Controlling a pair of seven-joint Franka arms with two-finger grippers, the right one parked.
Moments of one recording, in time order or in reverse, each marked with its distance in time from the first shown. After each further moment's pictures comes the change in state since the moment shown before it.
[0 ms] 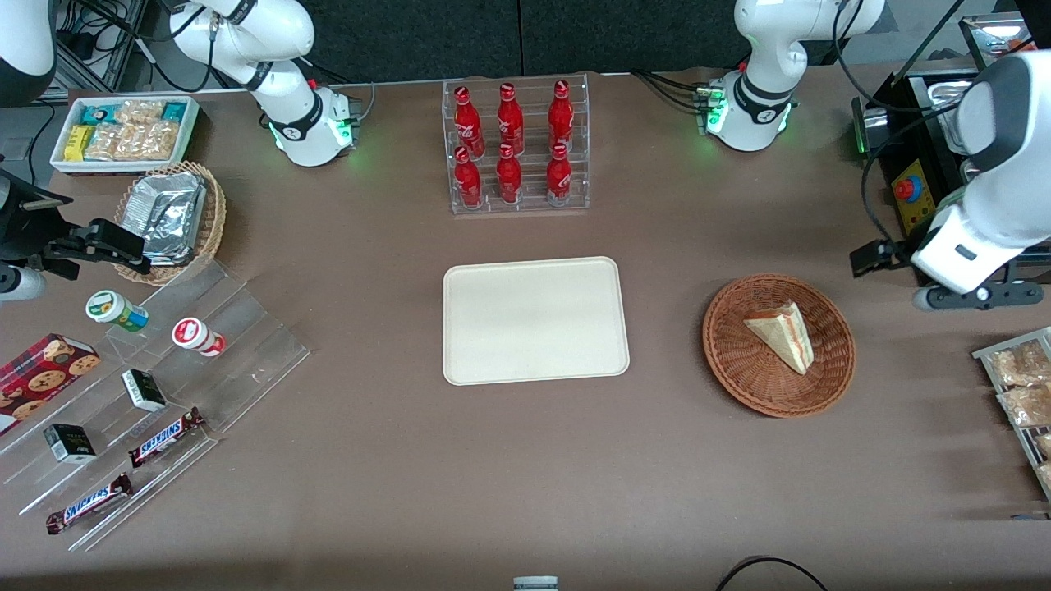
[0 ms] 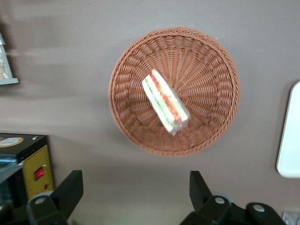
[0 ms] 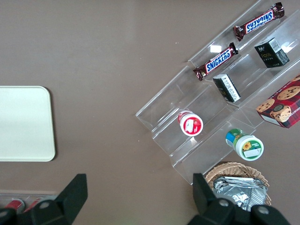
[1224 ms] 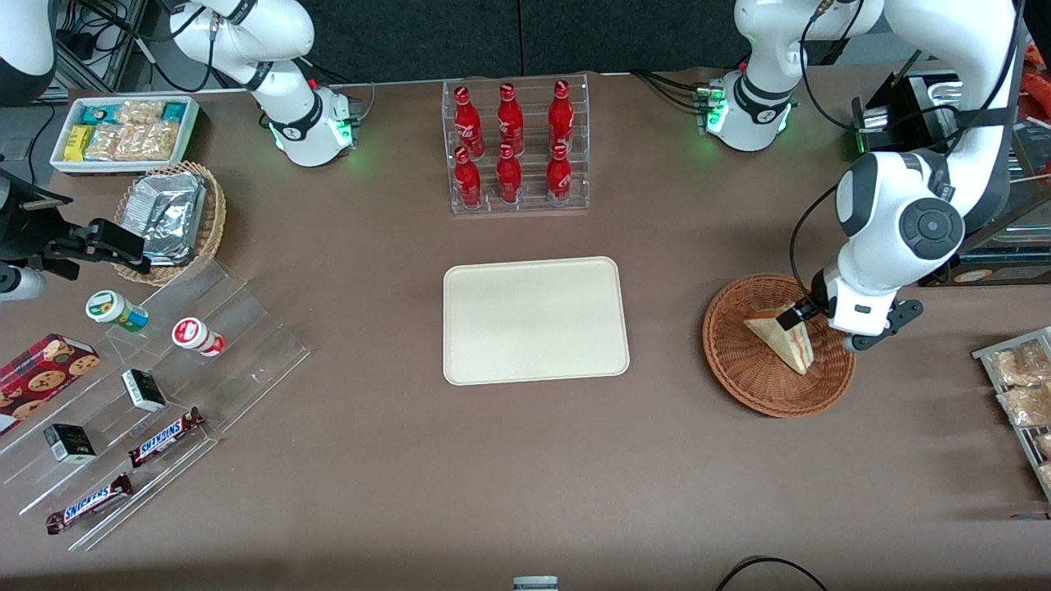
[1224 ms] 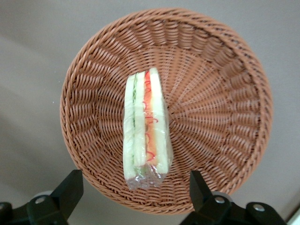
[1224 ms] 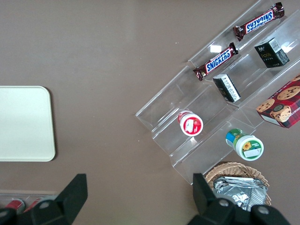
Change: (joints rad) arm -0.003 0.117 -0.056 -0.293 0.003 0.426 -0.566
